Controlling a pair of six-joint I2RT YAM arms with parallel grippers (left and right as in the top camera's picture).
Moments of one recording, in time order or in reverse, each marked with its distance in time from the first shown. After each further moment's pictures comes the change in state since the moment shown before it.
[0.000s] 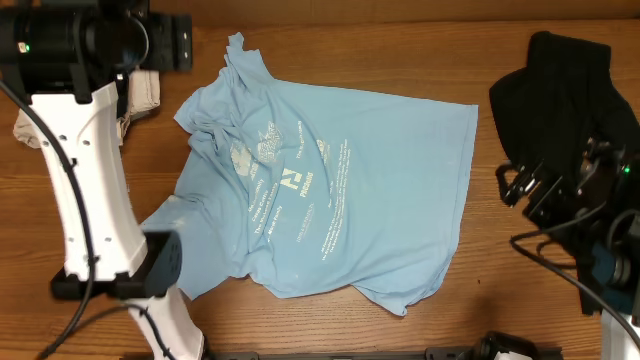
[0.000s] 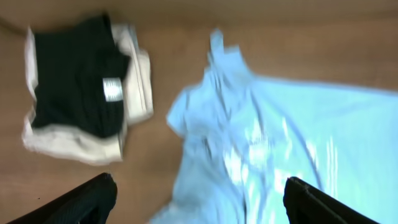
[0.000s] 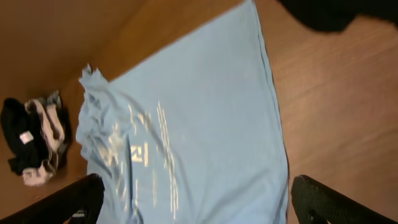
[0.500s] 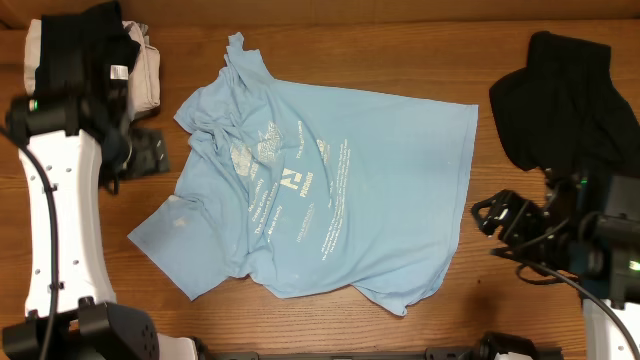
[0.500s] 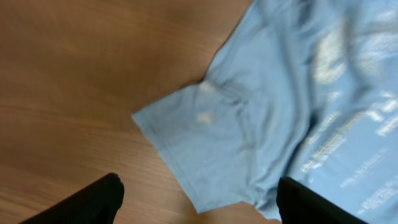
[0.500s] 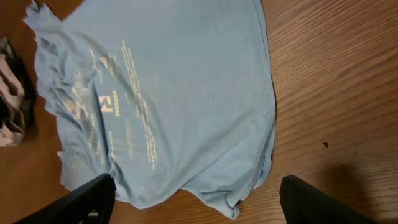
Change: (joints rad) left arm 0.263 -0.385 -1.174 0.312 0.005 -0.089; right arm 0.079 0.001 -0.161 -0.074 0.009 -0.022
